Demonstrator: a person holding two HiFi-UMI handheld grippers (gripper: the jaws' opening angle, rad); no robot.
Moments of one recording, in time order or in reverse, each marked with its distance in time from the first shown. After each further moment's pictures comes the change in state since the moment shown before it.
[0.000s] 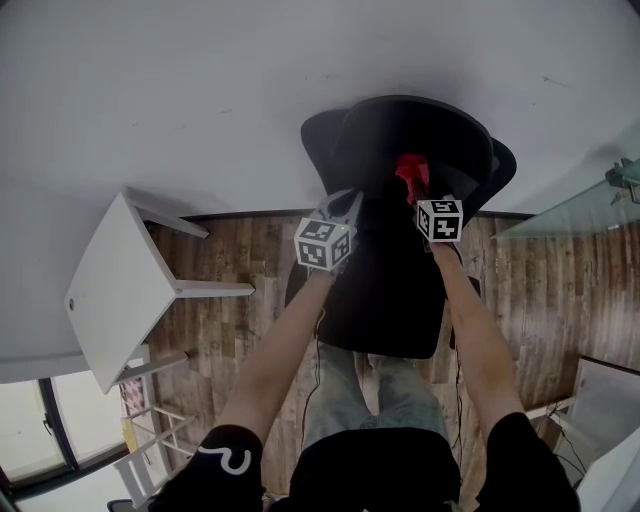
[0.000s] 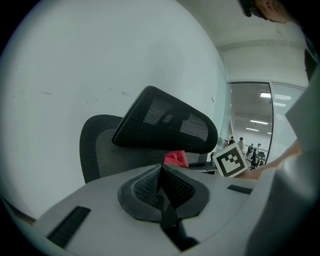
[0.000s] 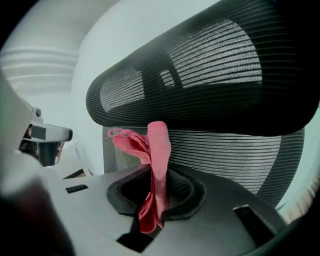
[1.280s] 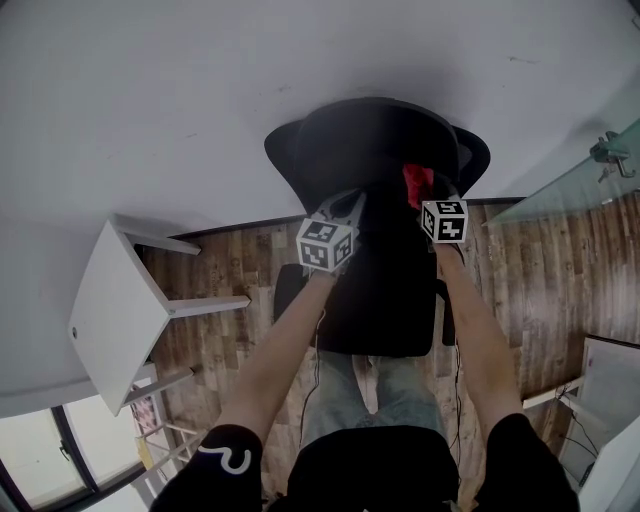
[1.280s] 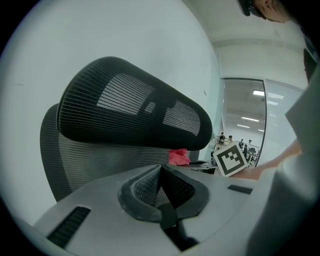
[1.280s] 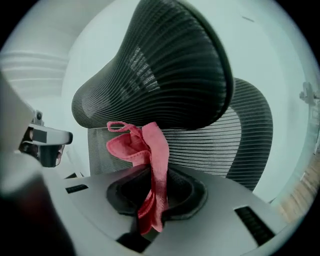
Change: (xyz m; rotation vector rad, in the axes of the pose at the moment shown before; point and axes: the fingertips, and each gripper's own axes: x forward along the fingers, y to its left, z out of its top) left arm 0.059 -0.052 -0.007 0.034 0.052 -0.095; right arm -0.032 -0.079 -0.014 0.060 -0.015 -0.081
